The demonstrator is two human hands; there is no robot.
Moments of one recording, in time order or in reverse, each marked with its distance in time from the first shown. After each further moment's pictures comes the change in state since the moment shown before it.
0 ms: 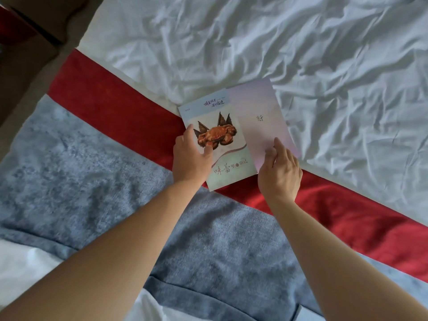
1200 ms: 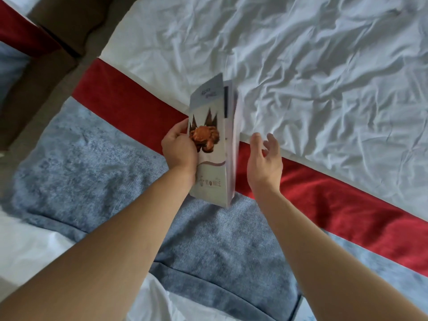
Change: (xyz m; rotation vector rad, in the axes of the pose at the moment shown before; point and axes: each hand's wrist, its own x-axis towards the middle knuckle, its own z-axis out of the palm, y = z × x) left_hand -0.021 0.030 -0.042 -0.733 0.229 -0.315; right_hand -0.040 -0.052 -0.020 0.554 -0.125 0.195
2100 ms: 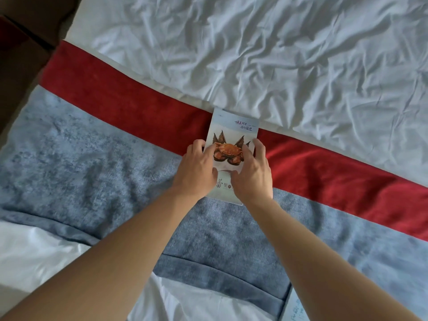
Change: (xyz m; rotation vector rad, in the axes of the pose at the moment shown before) left_hand -0.047 -0.086 -0.009 1.325 -0.580 0.779; right_hand -0.027 0.081 -0.021 -0.634 -0.144 -0.288
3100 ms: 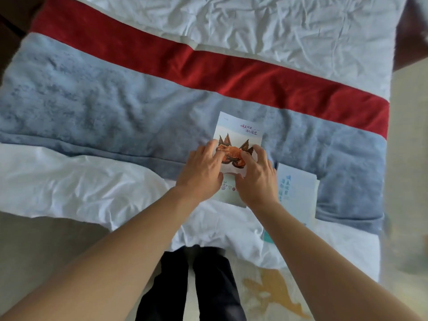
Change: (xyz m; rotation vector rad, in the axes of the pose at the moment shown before) left_hand -0.241 0.041 0.057 0.084 -0.028 0.334; right_hand -0.276 0.058 0.024 -0.106 0.137 0.061
